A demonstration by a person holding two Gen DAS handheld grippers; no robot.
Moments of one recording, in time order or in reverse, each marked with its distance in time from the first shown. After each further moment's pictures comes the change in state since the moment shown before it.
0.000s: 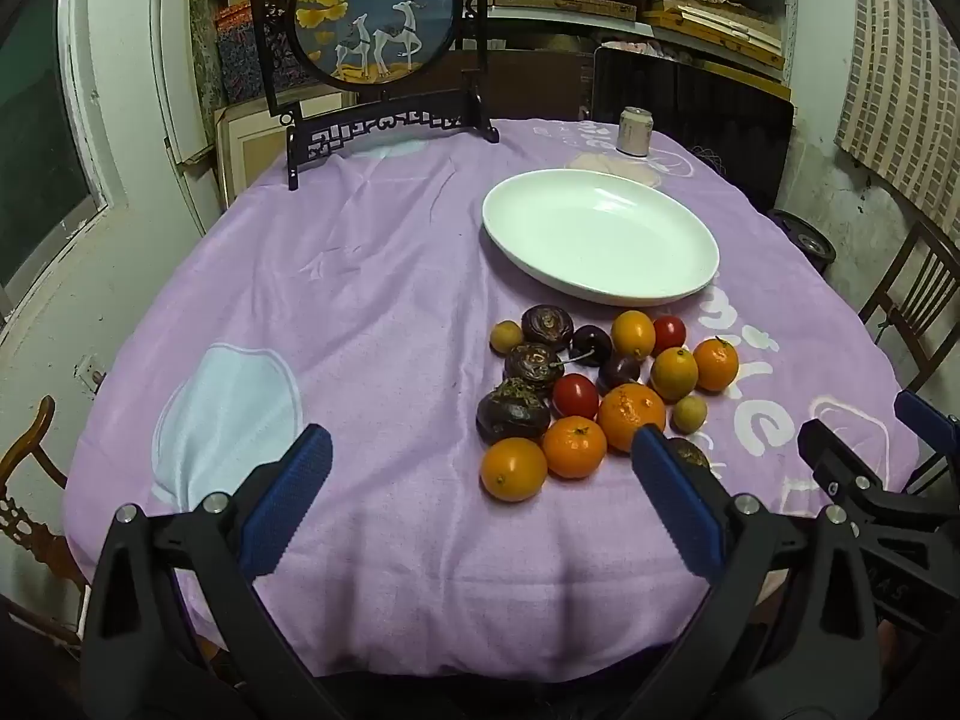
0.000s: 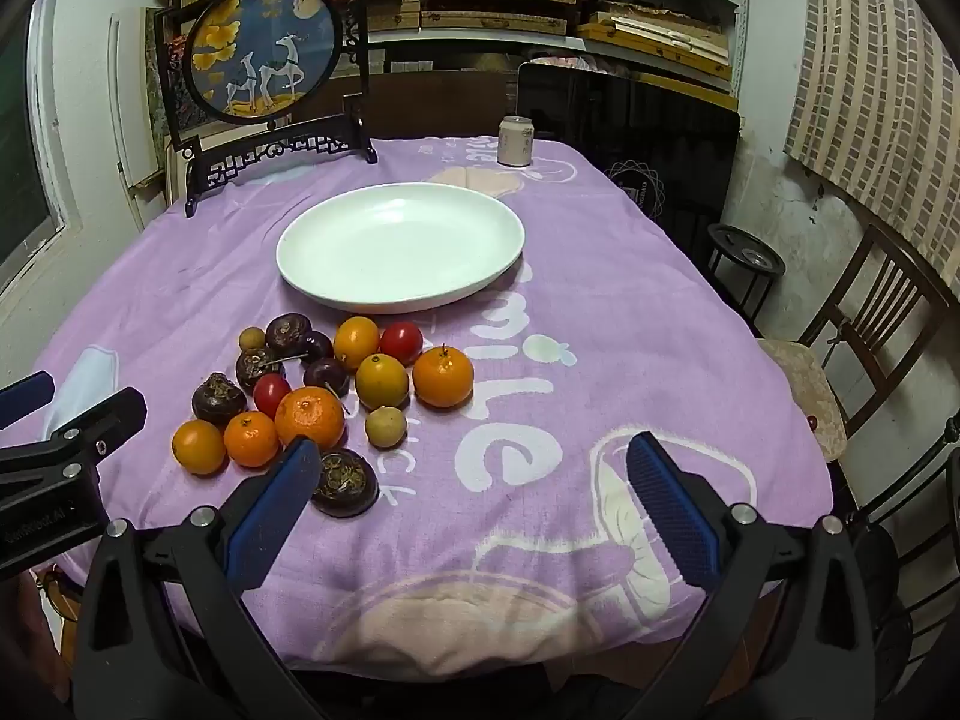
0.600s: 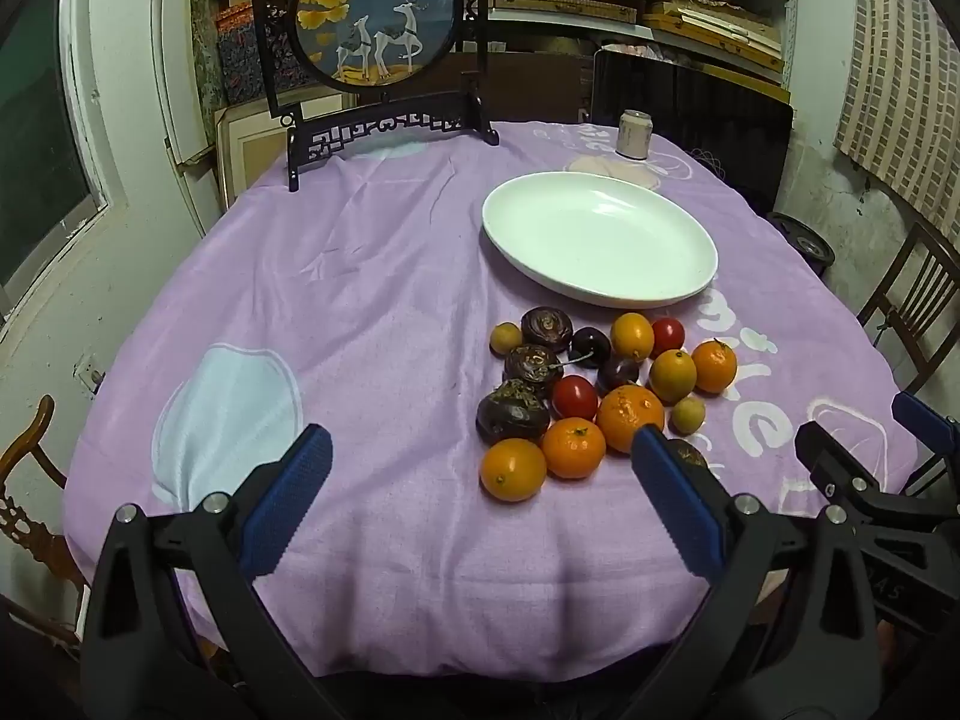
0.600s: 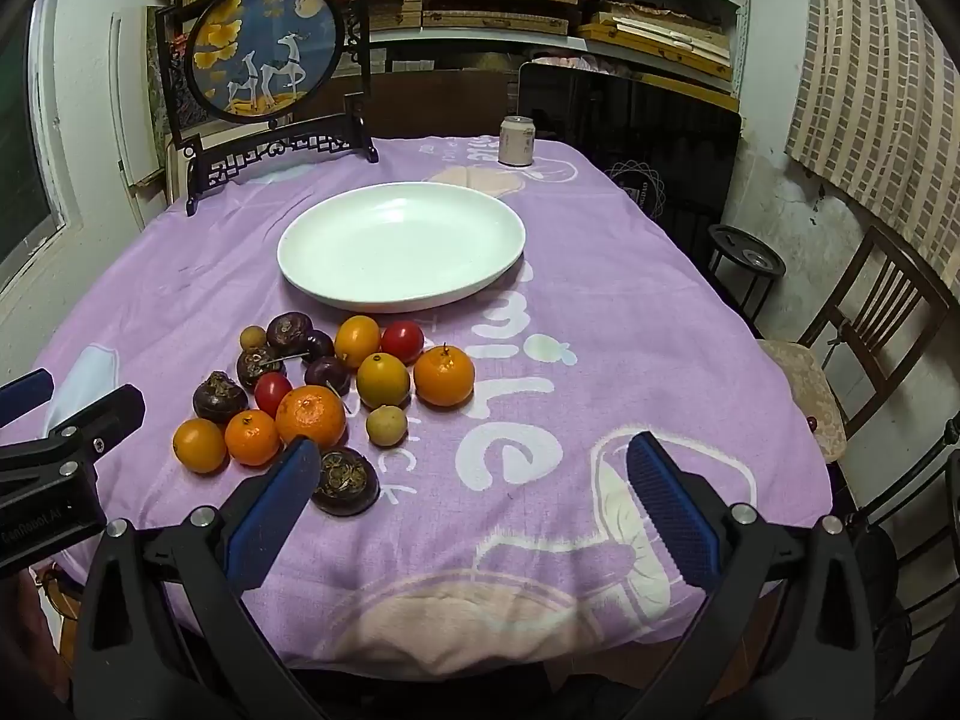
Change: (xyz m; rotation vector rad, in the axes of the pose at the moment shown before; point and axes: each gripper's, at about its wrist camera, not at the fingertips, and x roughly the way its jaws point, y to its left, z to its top) left arm -0.004 -0.002 0.000 0.003 -0.013 -0.002; right arm 0.000 0.001 -0.001 0.000 -0.001 0.002
